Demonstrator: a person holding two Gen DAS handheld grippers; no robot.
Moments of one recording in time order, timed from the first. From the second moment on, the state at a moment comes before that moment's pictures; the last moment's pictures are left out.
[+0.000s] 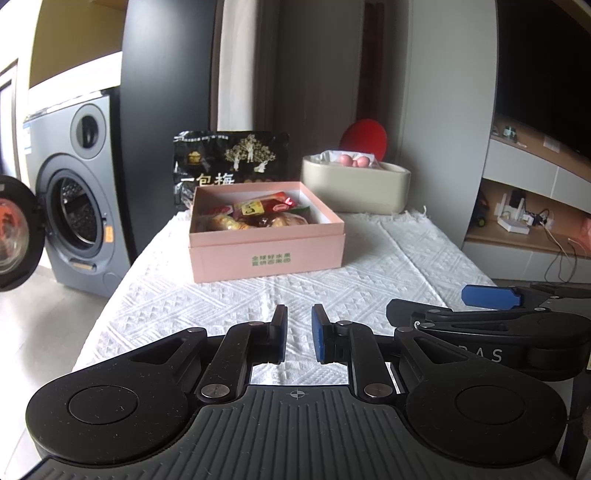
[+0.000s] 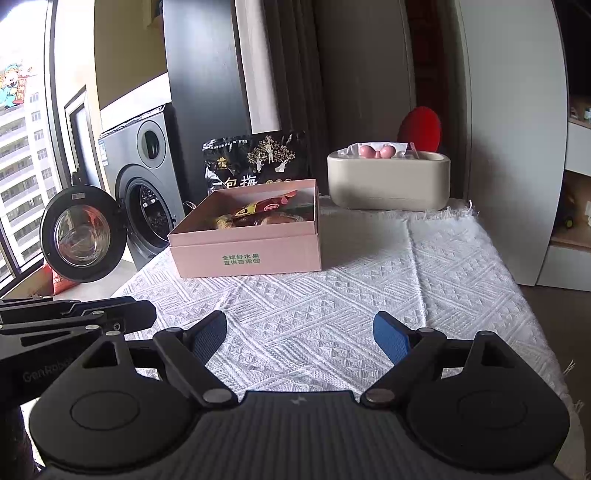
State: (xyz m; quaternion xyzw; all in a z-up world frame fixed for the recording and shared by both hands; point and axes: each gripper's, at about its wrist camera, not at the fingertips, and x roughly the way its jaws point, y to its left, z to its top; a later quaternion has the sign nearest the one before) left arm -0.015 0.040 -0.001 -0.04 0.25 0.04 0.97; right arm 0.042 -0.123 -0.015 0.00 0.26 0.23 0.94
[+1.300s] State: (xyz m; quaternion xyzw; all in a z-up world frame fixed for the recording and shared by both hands) left arm -0.013 0.039 -0.004 -0.03 0.25 0.04 0.97; right arm 0.044 -0.122 -0.017 0.01 0.27 0.23 0.94
